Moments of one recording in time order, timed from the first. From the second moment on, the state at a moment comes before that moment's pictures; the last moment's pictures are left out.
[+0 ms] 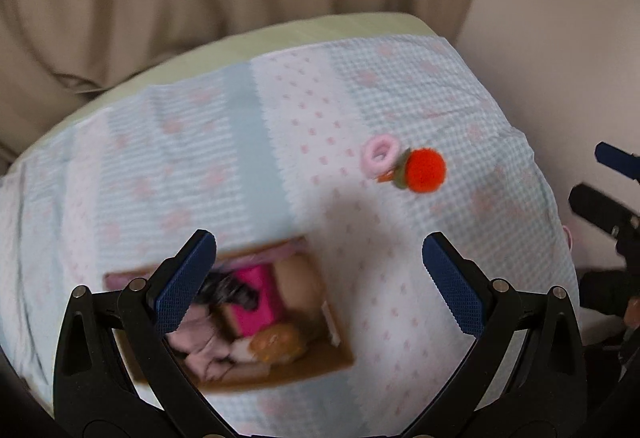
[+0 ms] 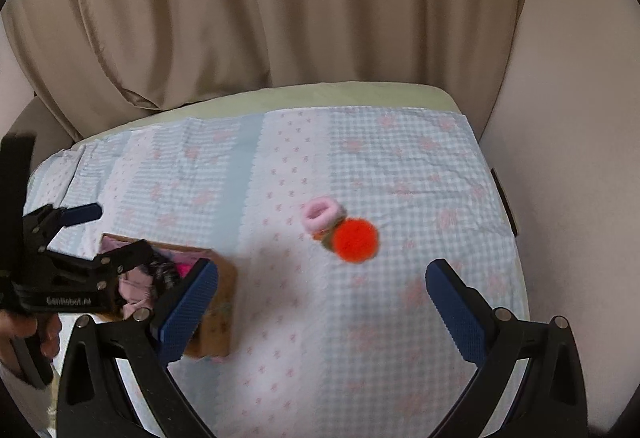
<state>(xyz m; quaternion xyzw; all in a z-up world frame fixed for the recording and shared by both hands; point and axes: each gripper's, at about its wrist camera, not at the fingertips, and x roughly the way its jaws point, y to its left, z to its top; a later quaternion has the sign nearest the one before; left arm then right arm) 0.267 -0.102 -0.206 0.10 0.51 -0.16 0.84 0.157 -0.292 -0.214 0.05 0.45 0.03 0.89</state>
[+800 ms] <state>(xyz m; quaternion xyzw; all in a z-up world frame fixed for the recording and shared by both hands) 0.432 -0.243 -0.434 0.17 0.60 -0.25 0.74 0.289 -0.326 -0.431 0.04 0.52 0.11 0.85</state>
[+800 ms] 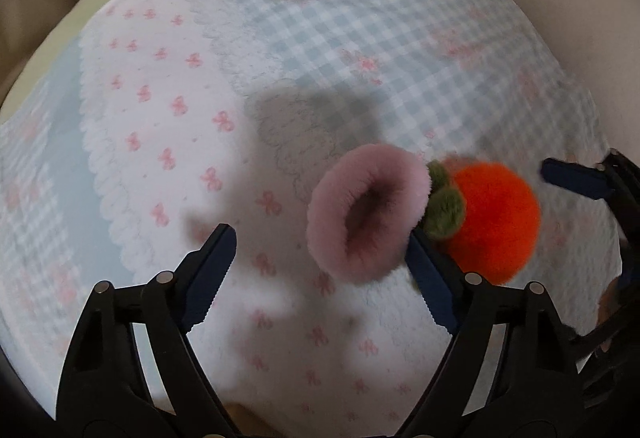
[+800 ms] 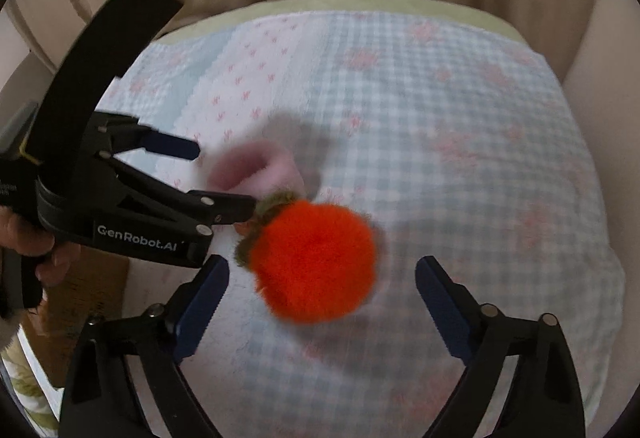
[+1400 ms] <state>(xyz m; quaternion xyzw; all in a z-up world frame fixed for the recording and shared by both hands) 0.432 -0.273 -0.452 0.18 0.60 -0.31 0.72 0.305 -0.313 -0.463 0.01 0.53 0.14 0.84</state>
